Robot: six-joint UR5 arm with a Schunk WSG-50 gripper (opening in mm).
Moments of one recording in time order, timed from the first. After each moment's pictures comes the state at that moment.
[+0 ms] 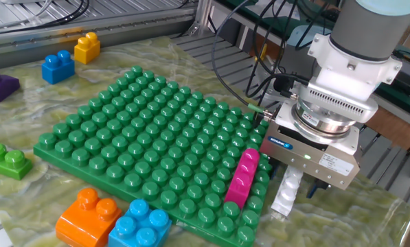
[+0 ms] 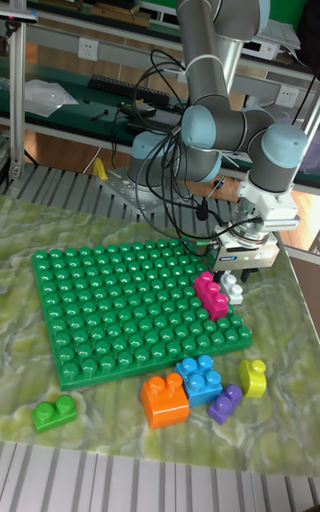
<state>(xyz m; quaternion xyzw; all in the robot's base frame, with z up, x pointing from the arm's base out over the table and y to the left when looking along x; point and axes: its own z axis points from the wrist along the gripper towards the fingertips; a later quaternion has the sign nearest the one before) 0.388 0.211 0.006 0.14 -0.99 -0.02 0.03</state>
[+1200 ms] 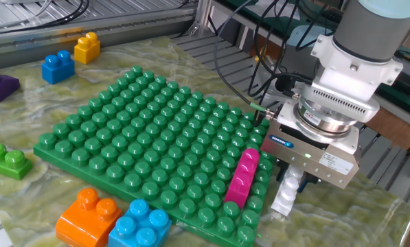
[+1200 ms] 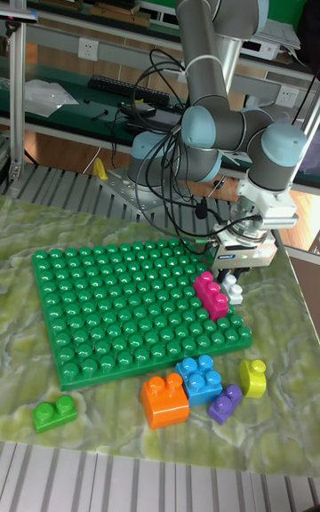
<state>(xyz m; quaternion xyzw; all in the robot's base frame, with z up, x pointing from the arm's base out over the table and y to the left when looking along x) 0.382 0.209 0.004 0.14 -0.99 -0.01 0.02</state>
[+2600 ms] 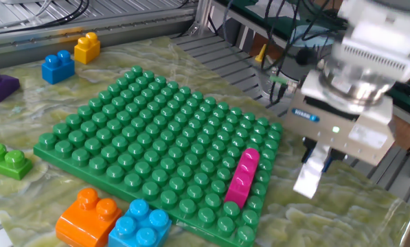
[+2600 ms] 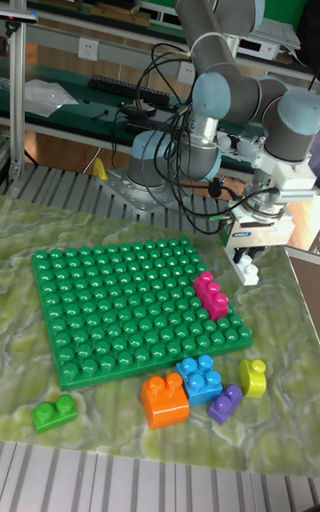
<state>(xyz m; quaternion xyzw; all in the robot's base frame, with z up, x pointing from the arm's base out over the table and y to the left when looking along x) 0.383 0.222 0.085 0.14 -0.99 -0.03 0.04</state>
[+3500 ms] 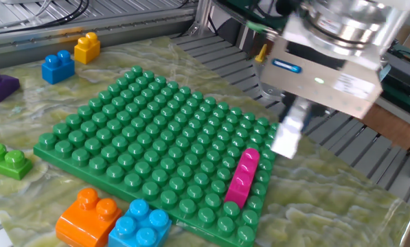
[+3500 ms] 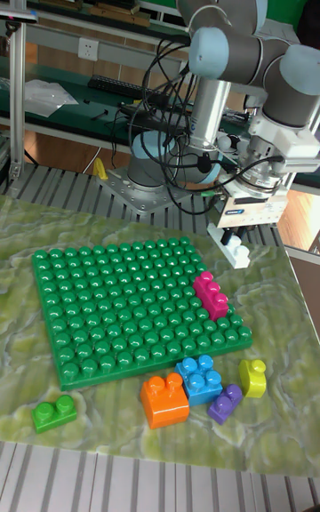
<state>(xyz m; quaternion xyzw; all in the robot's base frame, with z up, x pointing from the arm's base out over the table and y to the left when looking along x) 0.419 0.159 0.138 0.21 -0.98 0.01 0.03</state>
